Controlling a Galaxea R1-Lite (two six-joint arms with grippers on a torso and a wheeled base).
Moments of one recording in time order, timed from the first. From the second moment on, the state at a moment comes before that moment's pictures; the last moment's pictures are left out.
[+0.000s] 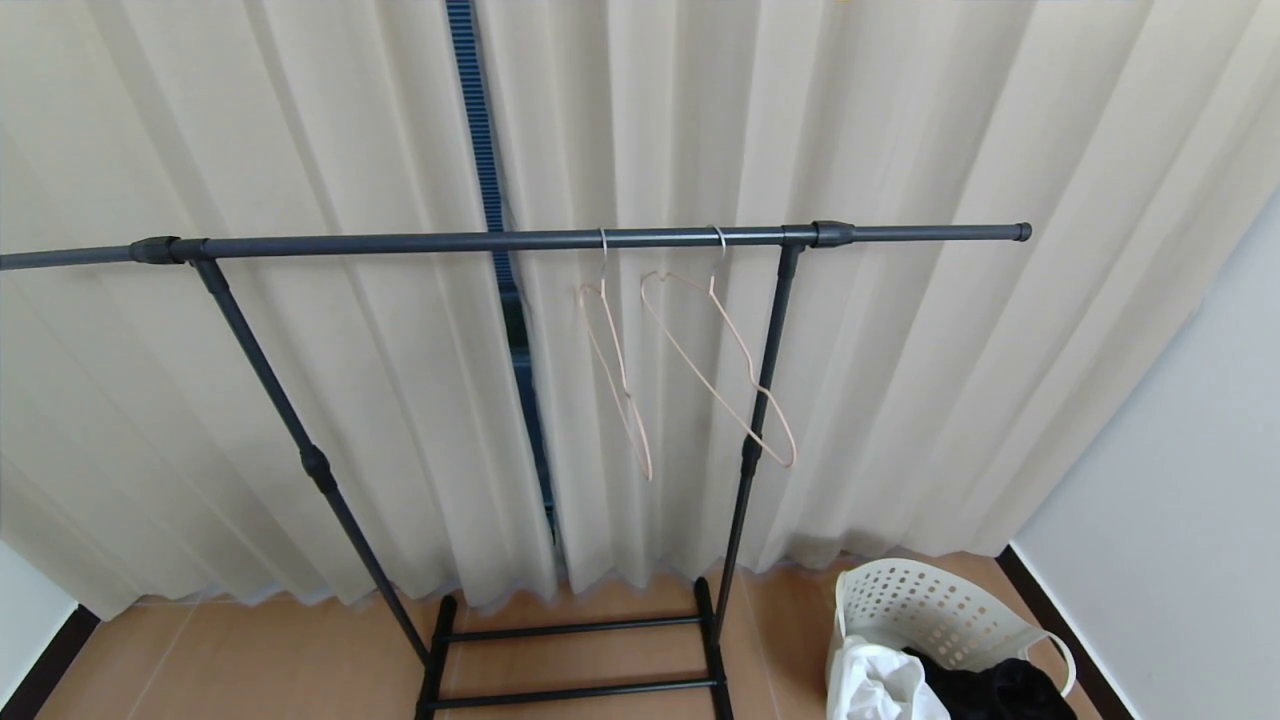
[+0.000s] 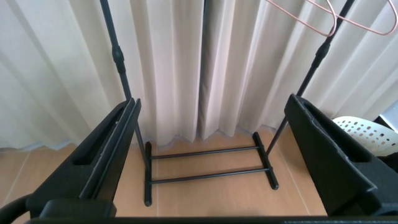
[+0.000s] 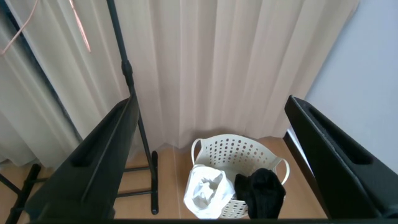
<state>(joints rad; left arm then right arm) -0.01 0.00 -0.03 0.08 -0.04 -0.01 0.00 0.00 0.00 -0.01 -0.10 0.03</state>
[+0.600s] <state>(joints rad) -0.01 0.00 -0.03 0.08 -0.05 0.02 0.00 0.00 0.00 -0.01 -0.10 0.03</state>
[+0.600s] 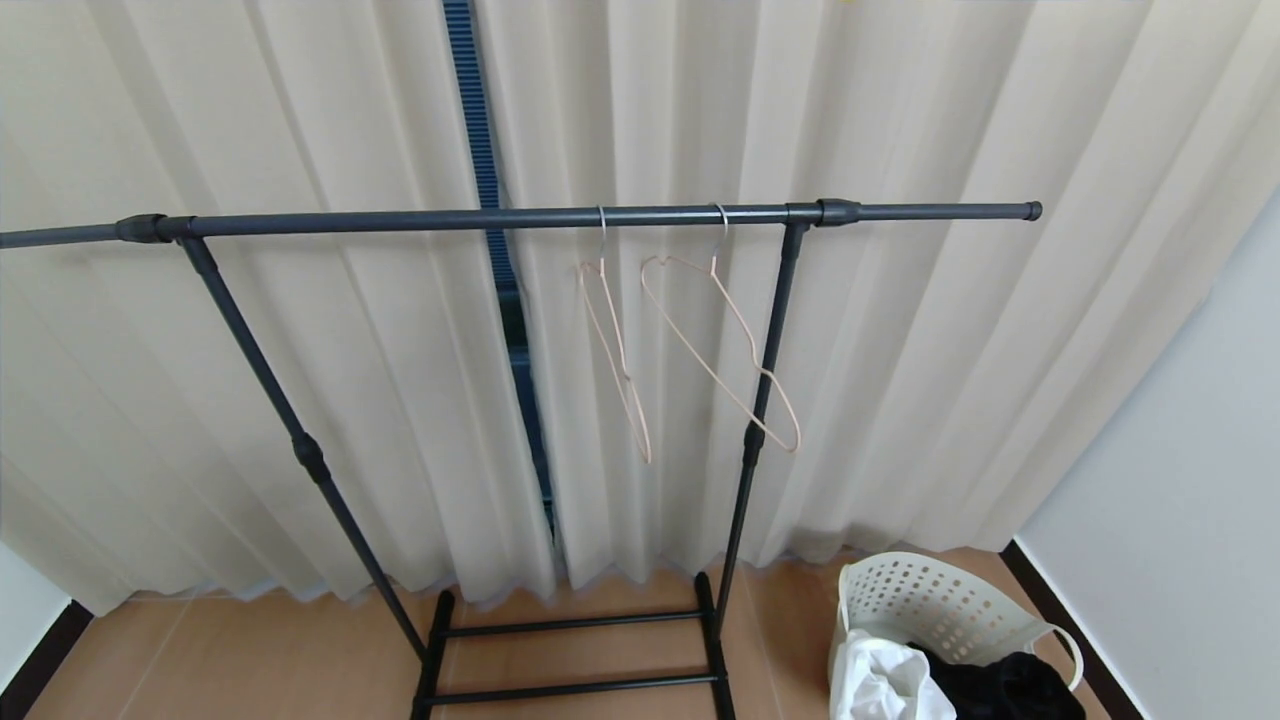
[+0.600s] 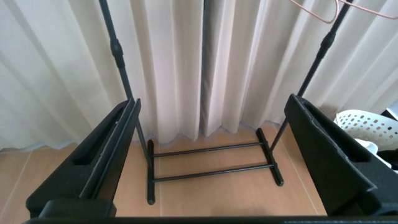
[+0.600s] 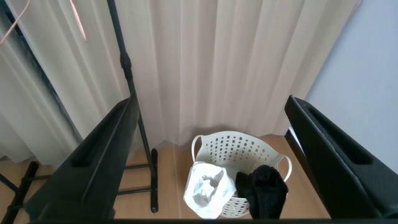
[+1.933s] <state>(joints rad) -0.01 0.00 -0.03 0.08 -0.05 0.00 0.00 0.00 0.00 -0.01 -0.10 0.04</state>
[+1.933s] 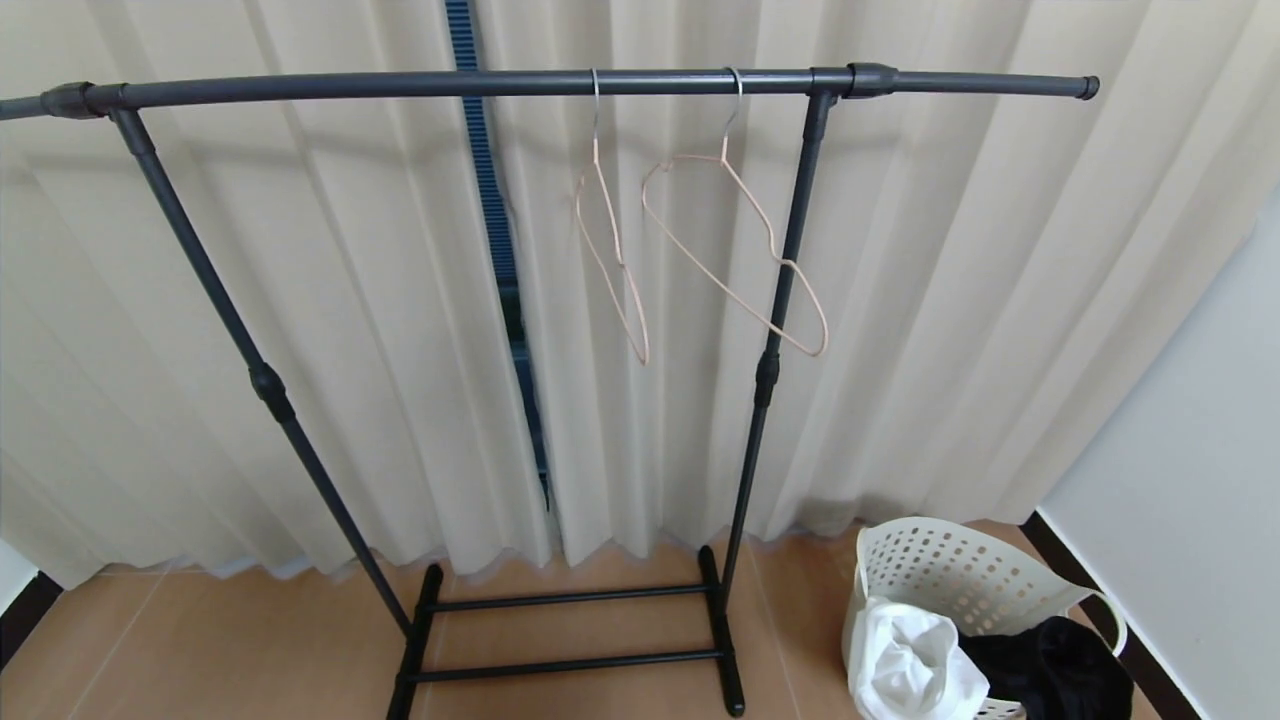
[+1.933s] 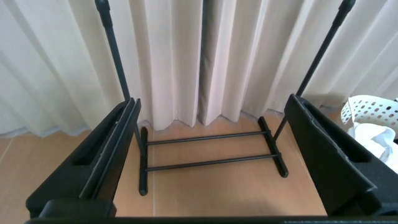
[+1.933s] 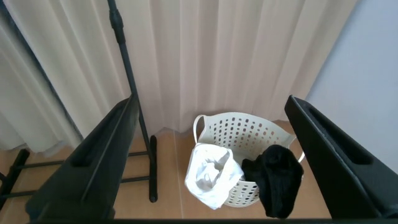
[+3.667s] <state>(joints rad) -0.01 0.00 -0.03 0.08 -0.05 -0.01 0.00 0.00 0.00 -0.01 -0.10 0.04</state>
